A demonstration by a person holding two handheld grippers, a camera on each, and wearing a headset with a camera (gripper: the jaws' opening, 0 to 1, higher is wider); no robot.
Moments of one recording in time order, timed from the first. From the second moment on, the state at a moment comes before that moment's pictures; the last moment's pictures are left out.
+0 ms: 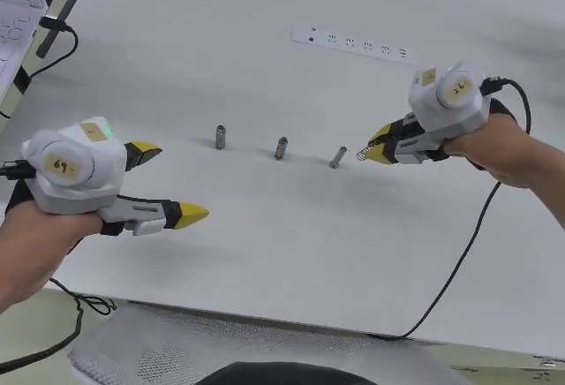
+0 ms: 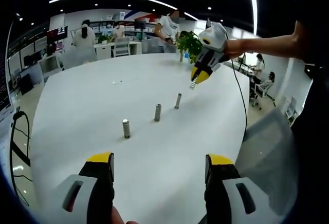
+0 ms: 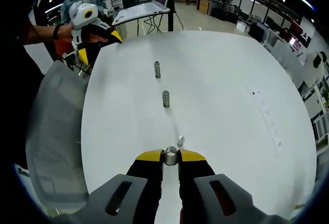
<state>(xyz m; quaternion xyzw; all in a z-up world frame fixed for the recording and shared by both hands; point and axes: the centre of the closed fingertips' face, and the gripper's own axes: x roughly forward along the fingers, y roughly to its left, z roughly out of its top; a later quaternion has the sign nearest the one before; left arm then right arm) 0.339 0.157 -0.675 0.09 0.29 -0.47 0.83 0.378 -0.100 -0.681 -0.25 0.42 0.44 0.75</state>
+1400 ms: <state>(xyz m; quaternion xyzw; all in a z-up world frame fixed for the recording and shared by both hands) 0.345 0.173 -0.657 0.09 0.28 -0.45 0.84 0.407 -0.087 -0.706 -0.26 0.44 0.46 0.73</state>
